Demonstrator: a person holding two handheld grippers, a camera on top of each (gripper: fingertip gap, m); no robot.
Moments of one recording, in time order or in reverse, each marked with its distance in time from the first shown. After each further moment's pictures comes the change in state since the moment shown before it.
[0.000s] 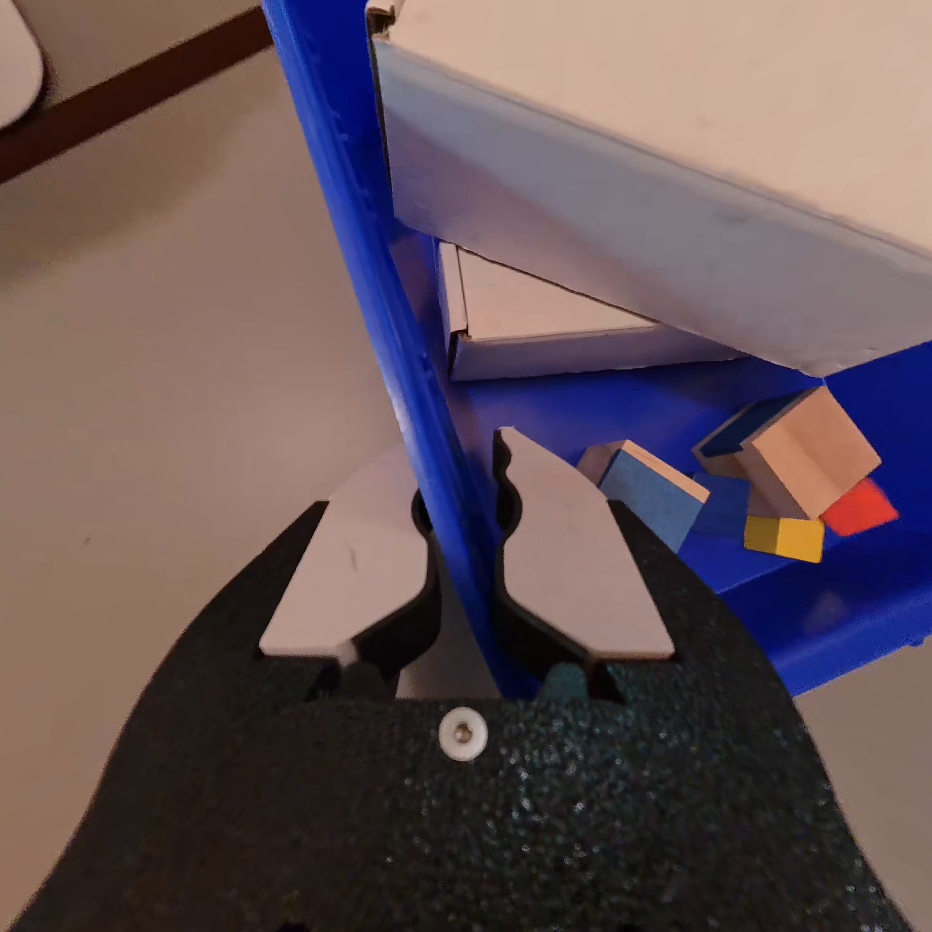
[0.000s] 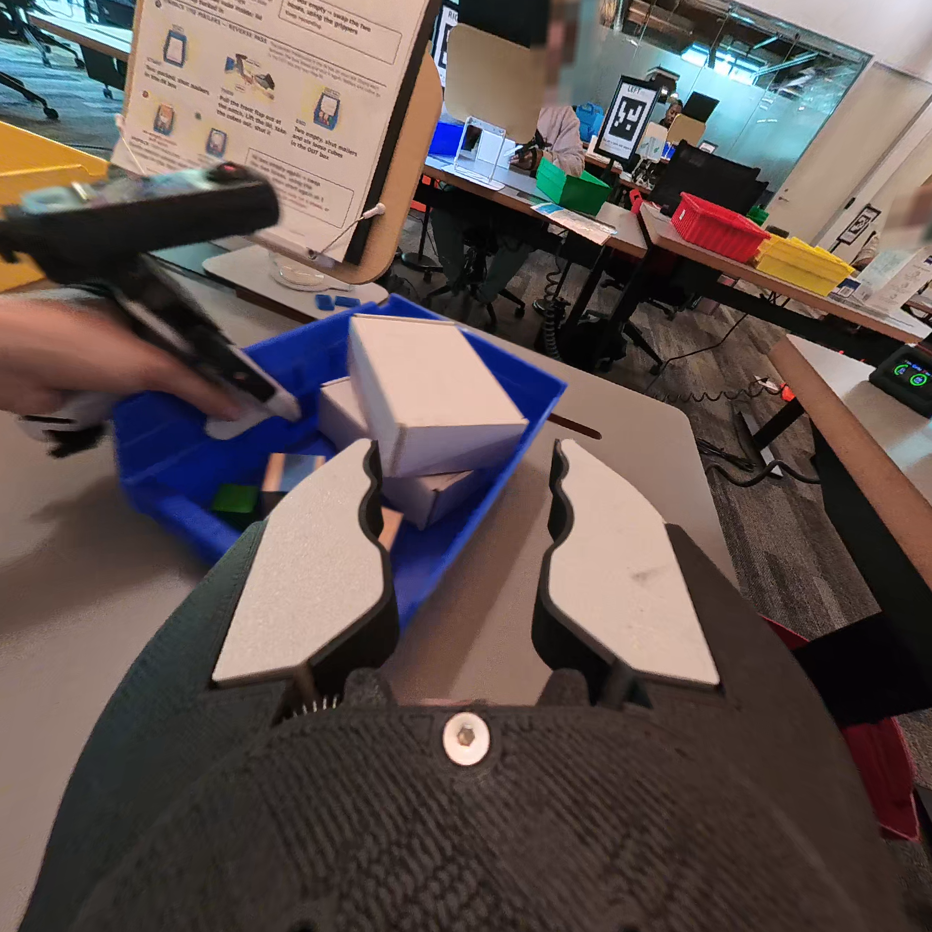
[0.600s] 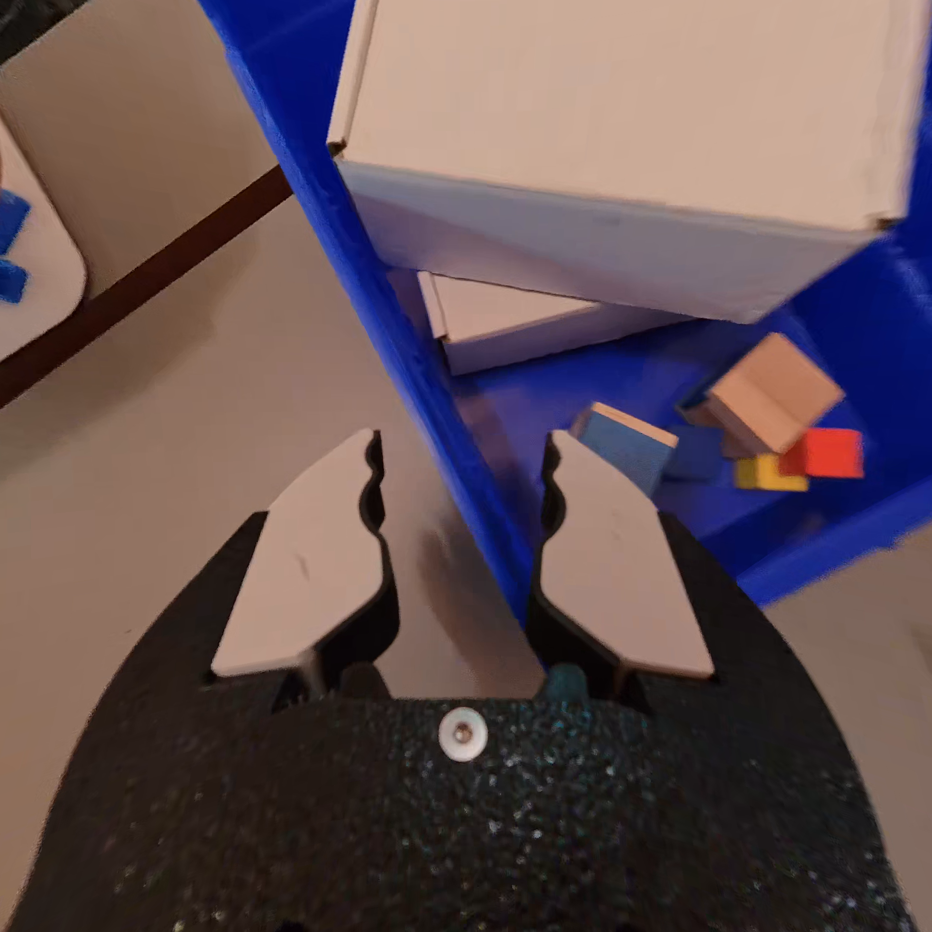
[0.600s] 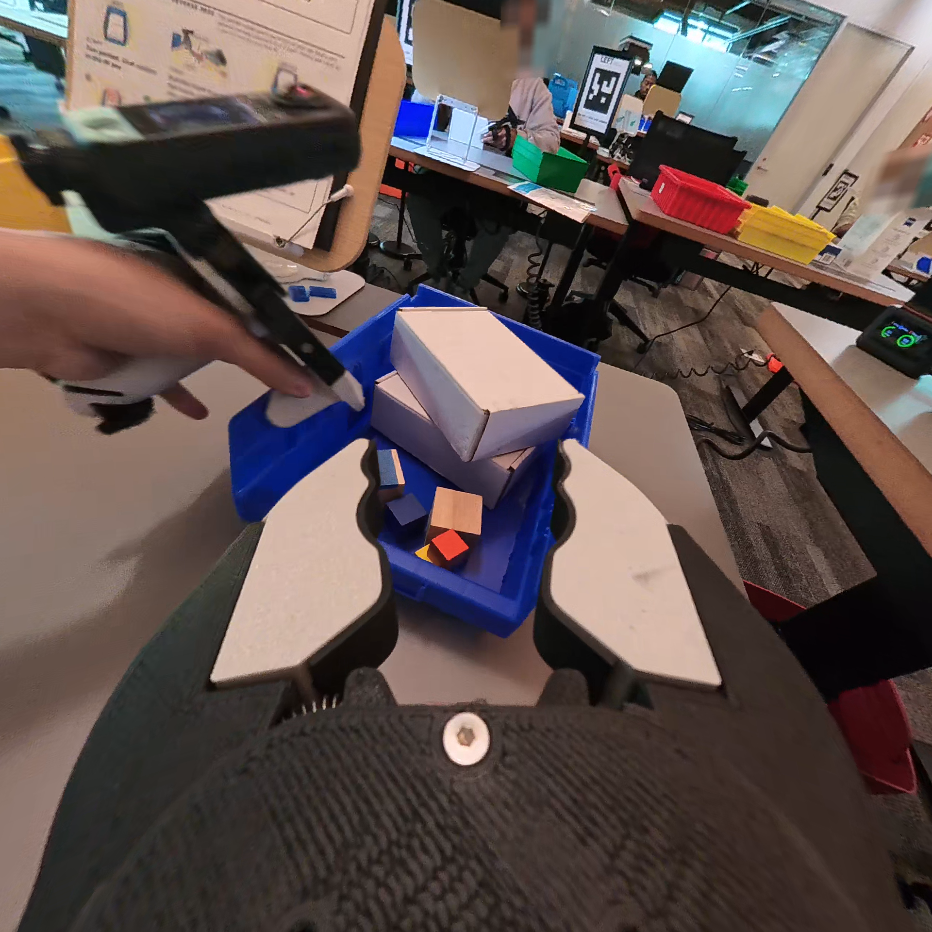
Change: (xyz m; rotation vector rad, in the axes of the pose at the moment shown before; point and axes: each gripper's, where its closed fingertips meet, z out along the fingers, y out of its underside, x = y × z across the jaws) left arm 0.043 -0.064 0.010 -0.010 -0.099 0.099; right arm 0.008 0.011 0.006 -0.027 0.046 0.038
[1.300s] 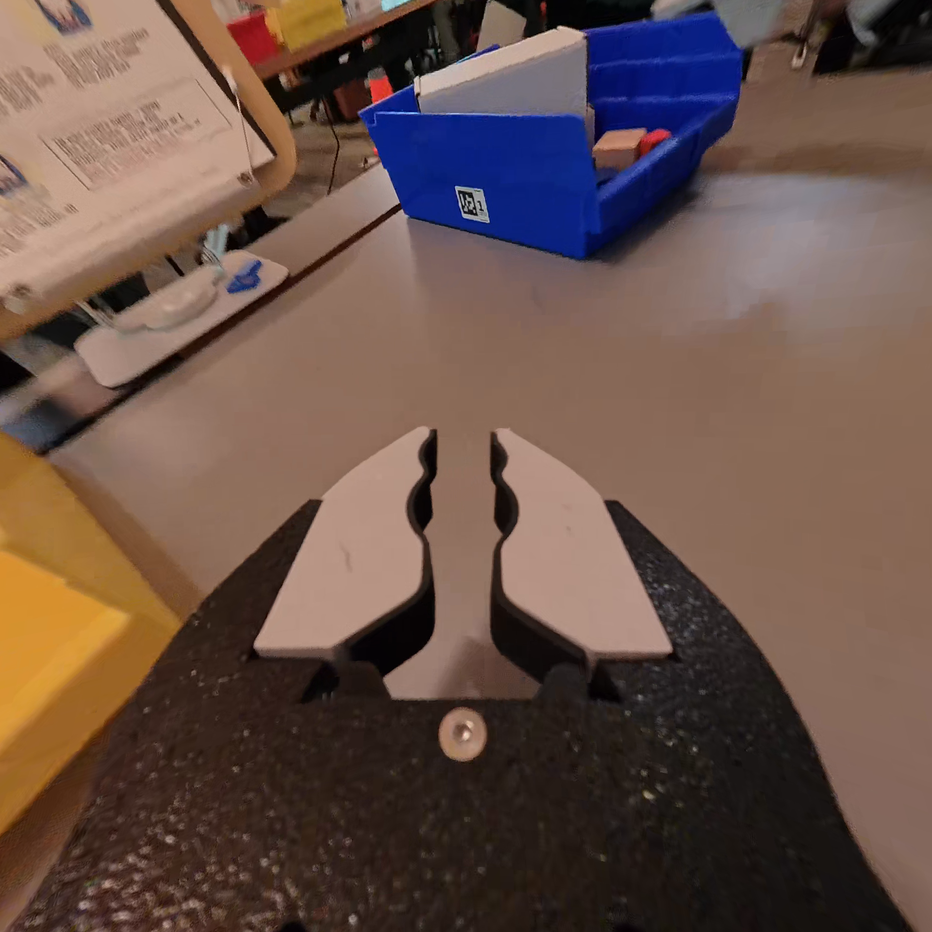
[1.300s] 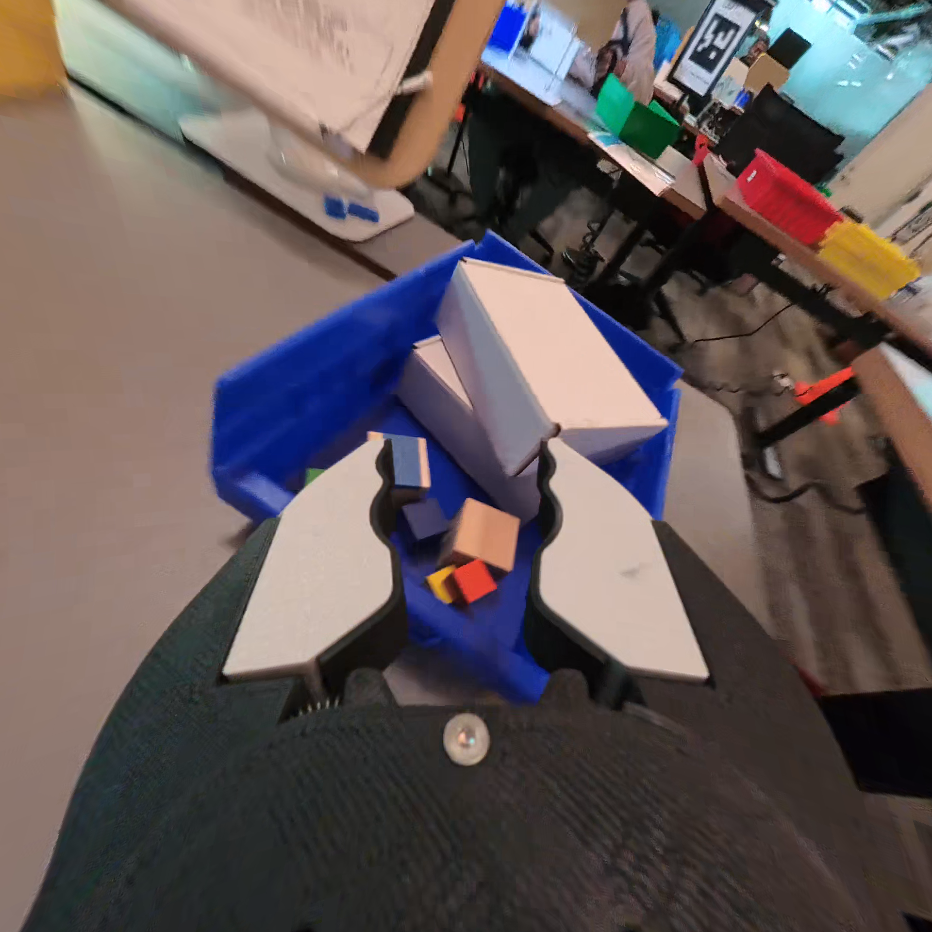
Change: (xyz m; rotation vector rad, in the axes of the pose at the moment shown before) left arm -0.101 0.241 -0.177 0.626 0.128 0.284; right arm -0.034 0.024 0.062 -0.102 -0.104 -0.177
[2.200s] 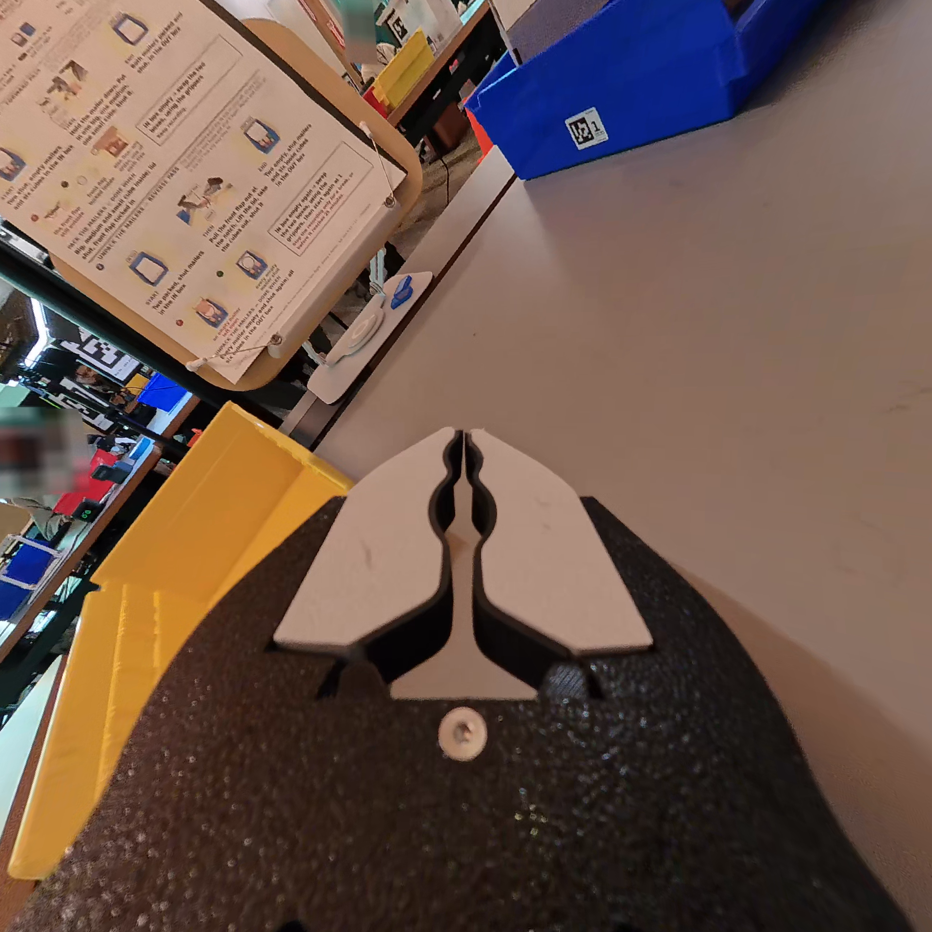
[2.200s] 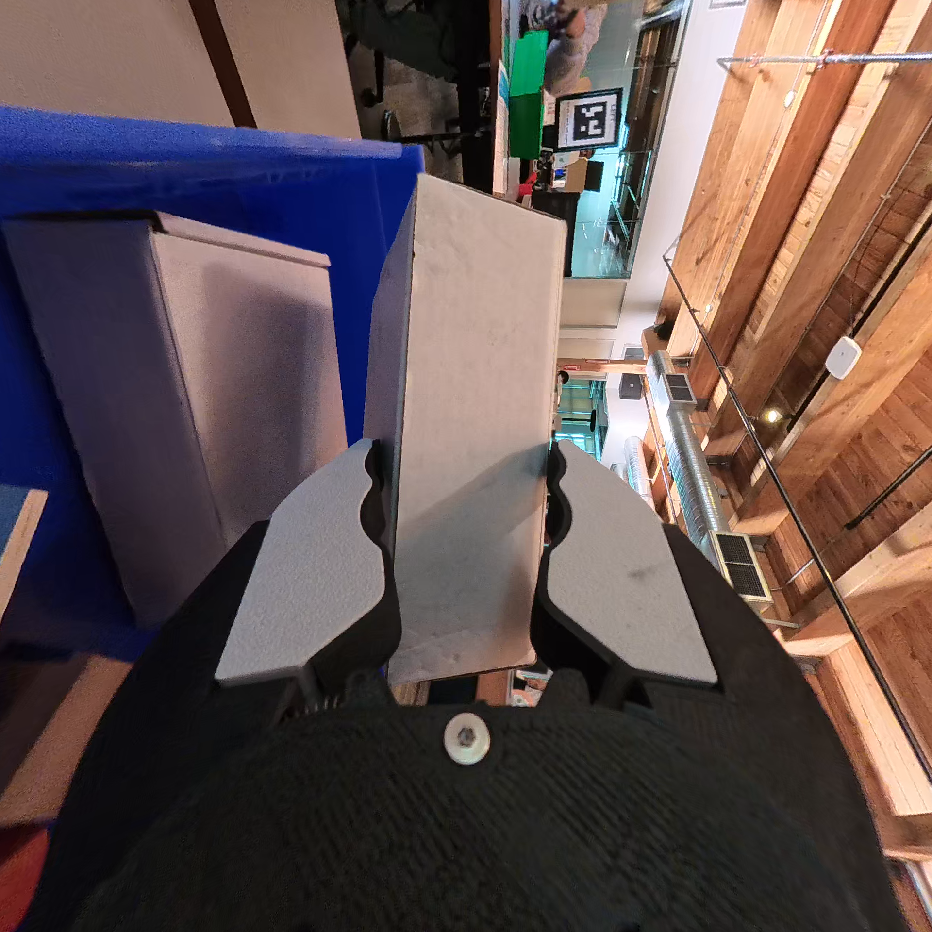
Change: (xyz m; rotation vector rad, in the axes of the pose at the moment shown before) left arm -0.067 0.023 -0.051 -0.002 -0.233 0.392; right arm 0.052 -0.026 0.123 -0.268 0.397 -0.998
